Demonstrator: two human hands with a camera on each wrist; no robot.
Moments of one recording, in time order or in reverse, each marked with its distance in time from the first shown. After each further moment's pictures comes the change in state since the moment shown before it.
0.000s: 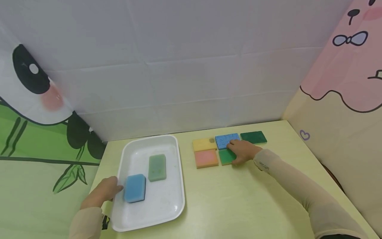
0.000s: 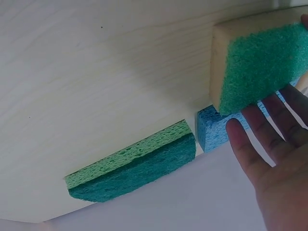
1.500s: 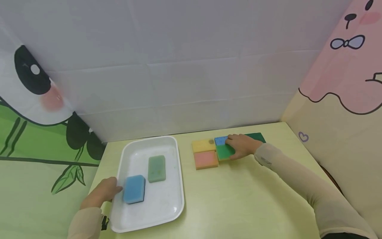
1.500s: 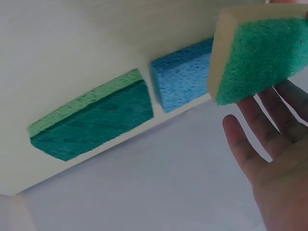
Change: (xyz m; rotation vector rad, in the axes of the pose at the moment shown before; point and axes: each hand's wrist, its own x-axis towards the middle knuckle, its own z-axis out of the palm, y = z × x) left_hand -0.002 0.003 -0.002 -0.011 0.014 0.010; right_hand 0.000 -0.009 -0.047 -0.059 0.014 -0.025
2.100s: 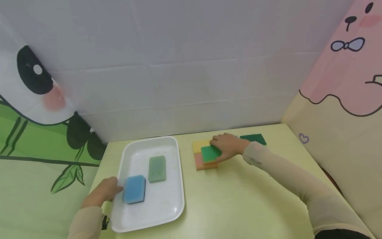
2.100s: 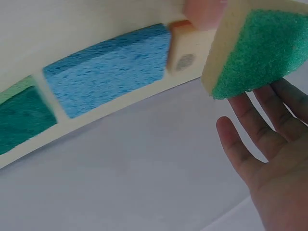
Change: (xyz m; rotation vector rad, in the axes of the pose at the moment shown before) left_hand 0.005 -0.004 0.003 -0.006 -0.014 -0.016; right_hand 0.037 -0.045 -0.031 -0.057 0.017 -0.122
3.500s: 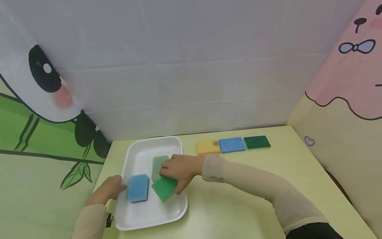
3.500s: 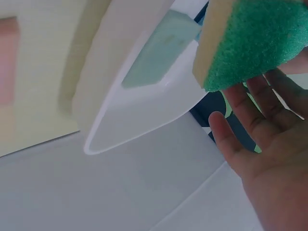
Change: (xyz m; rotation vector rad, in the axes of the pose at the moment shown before) left_hand -0.008 0.005 -0.002 -0.051 0.015 0.001; right_hand 0.099 -0.169 -0.046 -0.176 -0.039 -0.432
